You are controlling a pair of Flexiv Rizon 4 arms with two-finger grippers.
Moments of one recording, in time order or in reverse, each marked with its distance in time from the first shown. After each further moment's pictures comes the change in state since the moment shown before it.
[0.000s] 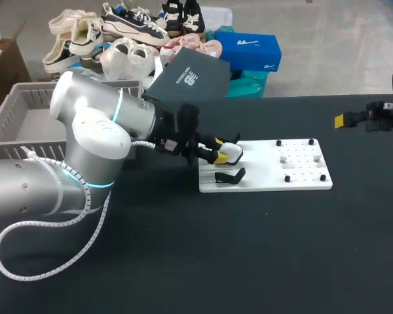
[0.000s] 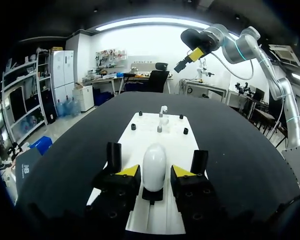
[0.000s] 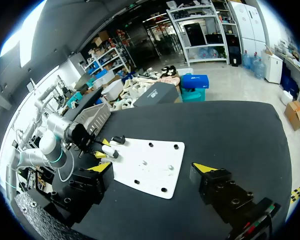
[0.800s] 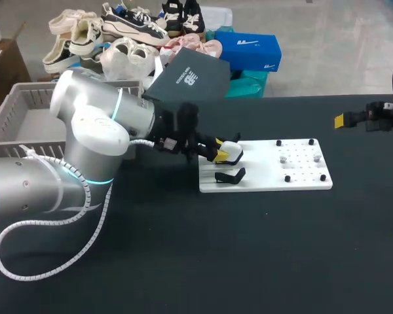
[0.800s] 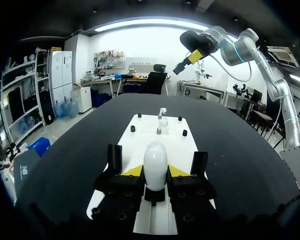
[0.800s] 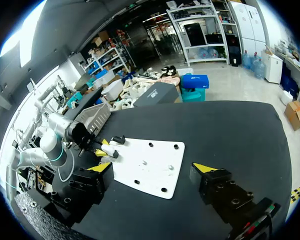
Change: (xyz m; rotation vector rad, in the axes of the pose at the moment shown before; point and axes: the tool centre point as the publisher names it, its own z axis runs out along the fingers) left arm -0.004 0.002 -0.002 0.023 -0.023 0.001; right arm 0.000 0.000 0.000 0.000 0.000 0.000
